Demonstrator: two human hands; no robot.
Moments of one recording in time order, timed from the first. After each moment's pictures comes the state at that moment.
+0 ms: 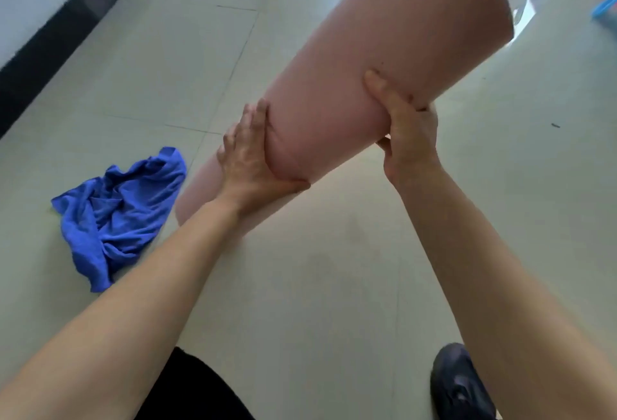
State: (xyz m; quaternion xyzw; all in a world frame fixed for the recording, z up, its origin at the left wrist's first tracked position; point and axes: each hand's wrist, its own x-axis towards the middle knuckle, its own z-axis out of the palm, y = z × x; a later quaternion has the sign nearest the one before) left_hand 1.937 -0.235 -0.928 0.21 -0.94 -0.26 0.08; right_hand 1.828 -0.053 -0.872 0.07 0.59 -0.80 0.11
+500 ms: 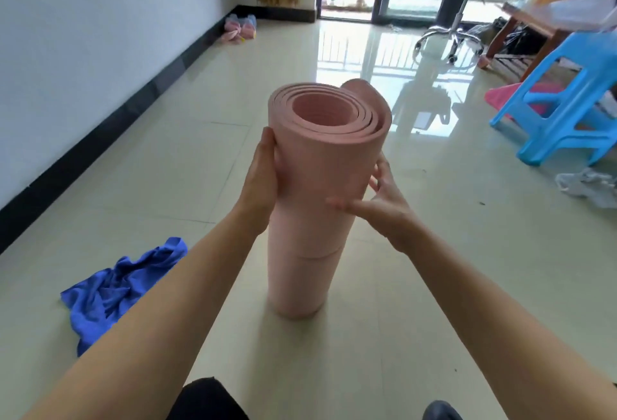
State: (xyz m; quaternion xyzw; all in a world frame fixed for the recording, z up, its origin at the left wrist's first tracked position) left_hand 1.932 -0.202 -0.723 0.16 -0.70 -0.69 0.13; right_hand 1.868 -0.014 -0.755 -0.16 0.75 -0.63 0.16
